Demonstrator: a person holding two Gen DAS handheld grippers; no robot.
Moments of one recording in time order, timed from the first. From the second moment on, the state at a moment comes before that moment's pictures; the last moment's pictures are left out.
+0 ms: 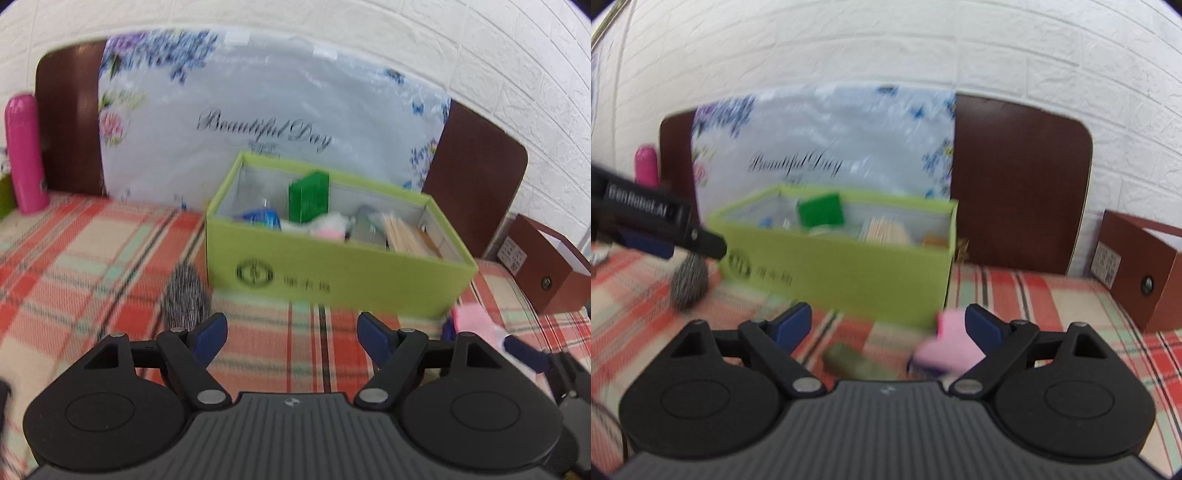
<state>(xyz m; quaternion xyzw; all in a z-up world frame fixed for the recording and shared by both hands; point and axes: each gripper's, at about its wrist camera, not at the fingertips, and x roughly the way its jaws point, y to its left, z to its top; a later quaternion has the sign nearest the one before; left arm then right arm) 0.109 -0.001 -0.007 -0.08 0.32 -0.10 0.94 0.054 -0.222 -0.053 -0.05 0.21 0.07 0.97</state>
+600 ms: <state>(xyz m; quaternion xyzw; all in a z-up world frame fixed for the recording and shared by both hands) 0.070 -0.002 -0.023 -0.07 0.35 -0.13 0.92 0.078 -0.205 -0.085 -0.06 0.29 0.13 0.94</state>
